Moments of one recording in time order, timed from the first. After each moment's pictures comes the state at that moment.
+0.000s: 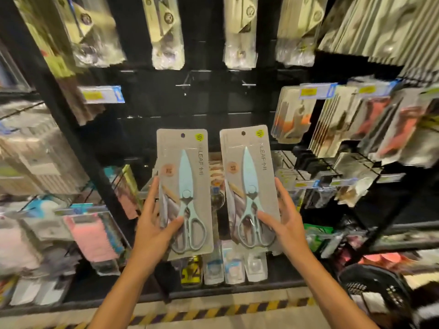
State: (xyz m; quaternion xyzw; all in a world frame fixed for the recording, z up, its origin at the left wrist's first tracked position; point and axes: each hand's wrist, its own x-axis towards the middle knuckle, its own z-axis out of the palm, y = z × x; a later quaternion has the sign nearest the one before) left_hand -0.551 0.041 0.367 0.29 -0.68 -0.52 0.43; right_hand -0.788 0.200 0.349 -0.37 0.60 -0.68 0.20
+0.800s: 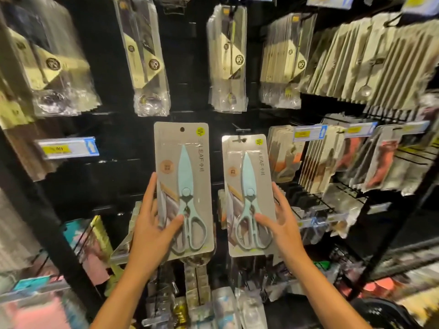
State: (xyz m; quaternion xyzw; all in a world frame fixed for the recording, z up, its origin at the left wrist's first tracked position) left_hand -0.631 -0.071 0.422 0.18 -0.72 -0.50 0.45; right_hand -0.854 0.095 0.381 -0.34 0.60 -0.71 0.14
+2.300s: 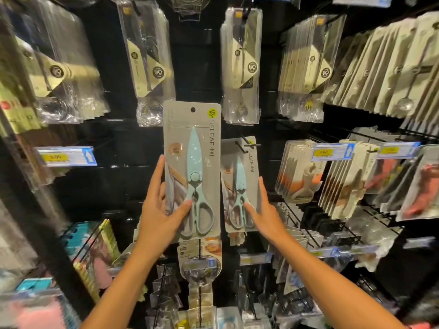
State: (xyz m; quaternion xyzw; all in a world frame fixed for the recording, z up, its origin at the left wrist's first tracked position) left_hand -0.688 -0.098 0.452 0.17 -0.73 -0.43 0.50; right_hand -0.954 -0.016 0.367 -0.46 0.77 -0.43 0.07
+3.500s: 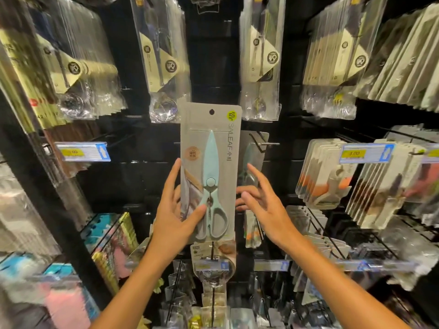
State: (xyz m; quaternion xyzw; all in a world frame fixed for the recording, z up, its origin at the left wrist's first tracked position) left_hand -0.699 -0.097 0.438 0.17 -0.73 -0.43 0.50; right_hand -0.905 -0.011 0.424 -0.57 0.53 -0.59 0.20
